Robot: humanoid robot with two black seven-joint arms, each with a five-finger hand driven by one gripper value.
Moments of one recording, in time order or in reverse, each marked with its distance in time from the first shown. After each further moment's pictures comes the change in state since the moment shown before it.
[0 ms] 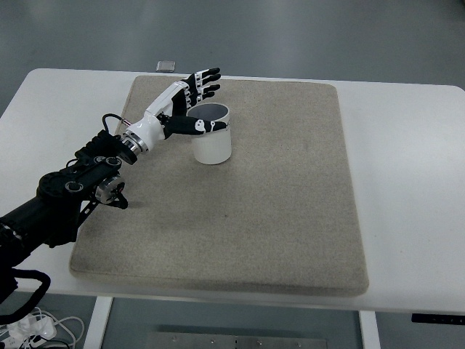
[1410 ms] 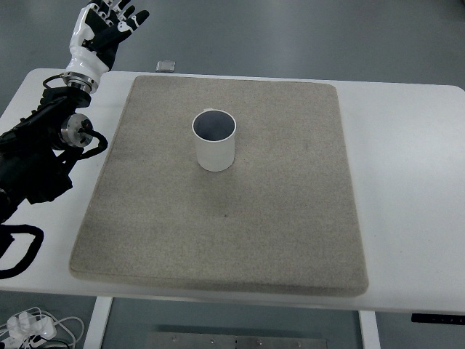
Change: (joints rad) left arm -0.193 0.029 -0.077 0.239 -0.655 -0.048 0.023; right arm 0.000 0.000 0.000 0.000 0.001 0.000 0.000
